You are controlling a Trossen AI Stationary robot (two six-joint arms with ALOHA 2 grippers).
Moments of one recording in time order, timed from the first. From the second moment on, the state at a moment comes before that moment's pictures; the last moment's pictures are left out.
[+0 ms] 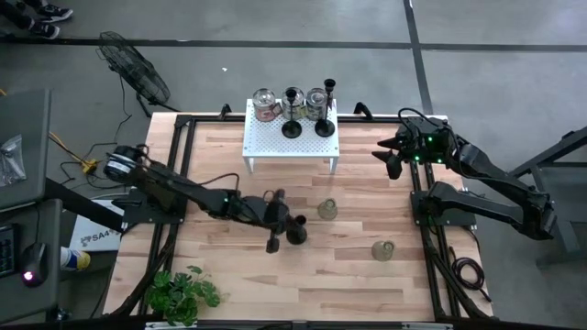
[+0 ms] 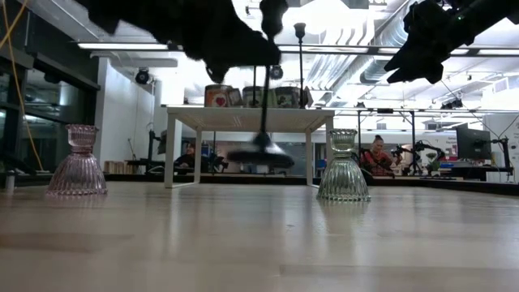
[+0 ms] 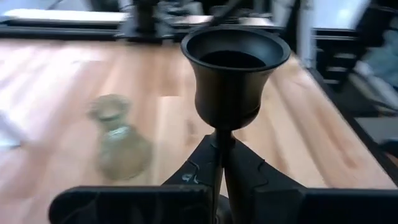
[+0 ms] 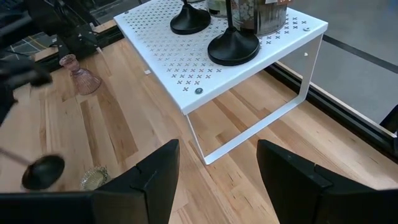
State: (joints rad) left arm -0.26 1.58 0.85 0.41 -0.14 -0.13; right arm -0.65 0.62 0.67 -0.55 -0.21 0.13
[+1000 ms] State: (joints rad) left arm 0.10 1.25 1.12 -0.21 -0.77 -0.16; right arm -0.65 0.62 0.67 -0.56 -0.21 0.13
